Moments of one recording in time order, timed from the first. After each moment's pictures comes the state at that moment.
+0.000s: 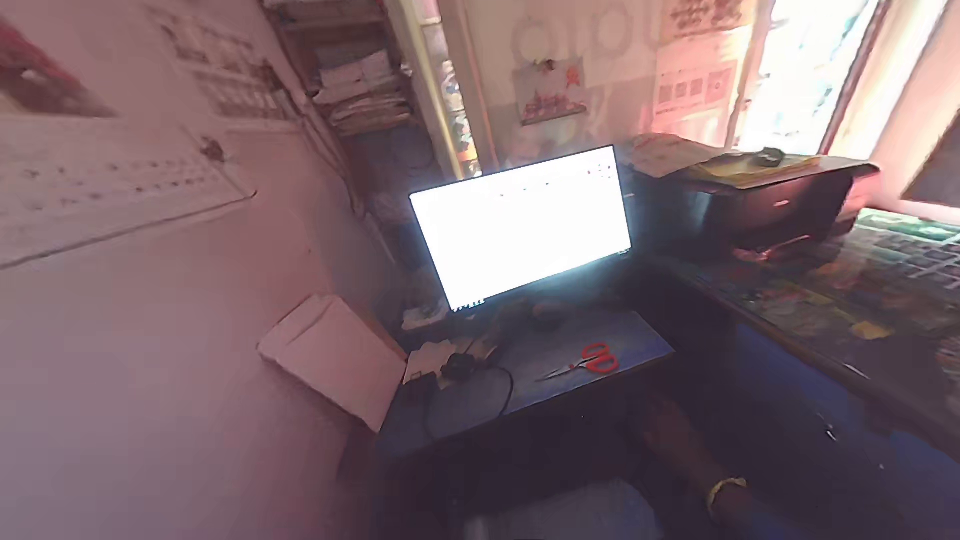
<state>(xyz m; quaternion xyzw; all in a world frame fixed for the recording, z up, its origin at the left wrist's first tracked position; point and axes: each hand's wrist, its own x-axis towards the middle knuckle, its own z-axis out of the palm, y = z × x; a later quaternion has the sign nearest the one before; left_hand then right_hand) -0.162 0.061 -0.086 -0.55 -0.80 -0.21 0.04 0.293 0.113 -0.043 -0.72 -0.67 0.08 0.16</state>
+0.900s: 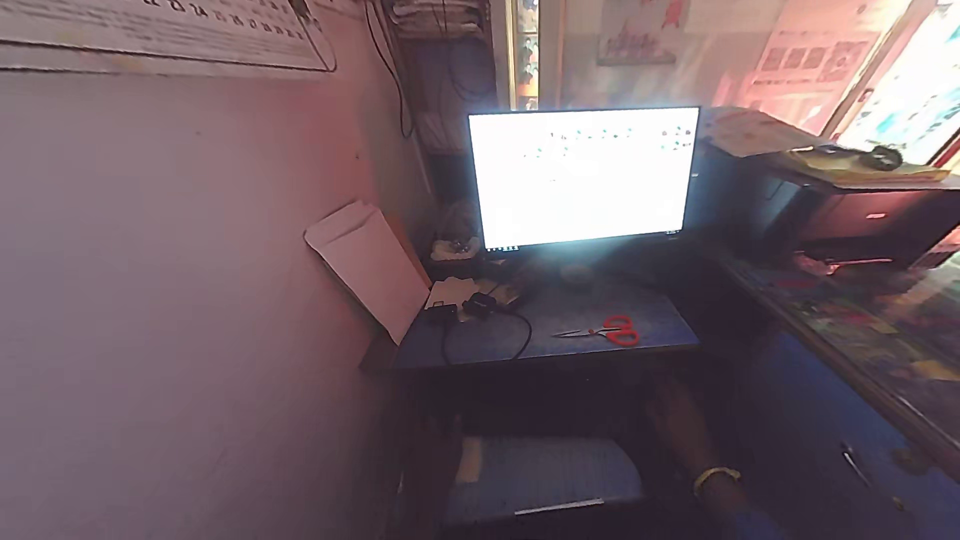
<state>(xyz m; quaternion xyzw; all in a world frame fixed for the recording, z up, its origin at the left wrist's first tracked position) -0.167 0.072 -0.087 -0.54 -0.80 -0.24 -0.04 0.286 0.104 -0.042 -0.73 -0.66 0.01 0.17</state>
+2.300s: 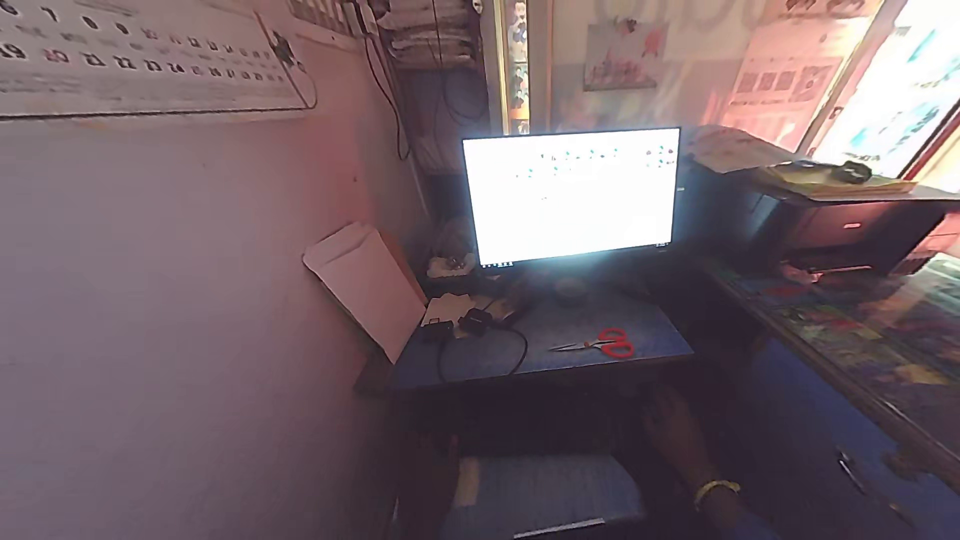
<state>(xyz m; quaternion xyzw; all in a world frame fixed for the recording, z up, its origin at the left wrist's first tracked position) -0.169 0.070 -0.093 -0.56 -0.79 -0.24 0.00 0.286 0.107 -0.047 -0.72 -0.67 -0.01 0.20</state>
